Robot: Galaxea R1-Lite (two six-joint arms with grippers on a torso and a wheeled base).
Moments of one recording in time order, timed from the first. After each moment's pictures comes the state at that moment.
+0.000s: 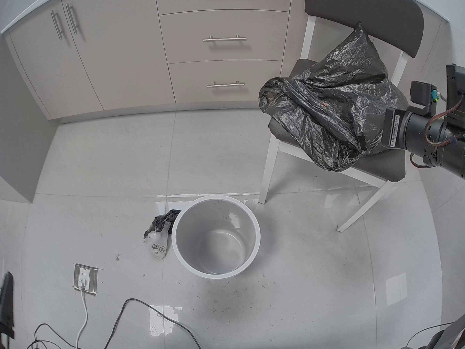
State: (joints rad) left arm -0.06 0.13 -0.30 0.04 0.02 -0.02; right arm 0.47 1.44 -1.06 -0.24 -0.19 0.12
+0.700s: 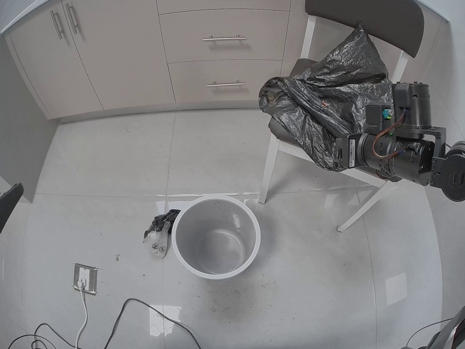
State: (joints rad) left arm -0.16 0.68 -0.63 0.01 0.06 -0.21; right arm 0.47 1.67 -1.12 -0.26 -0.26 0.04
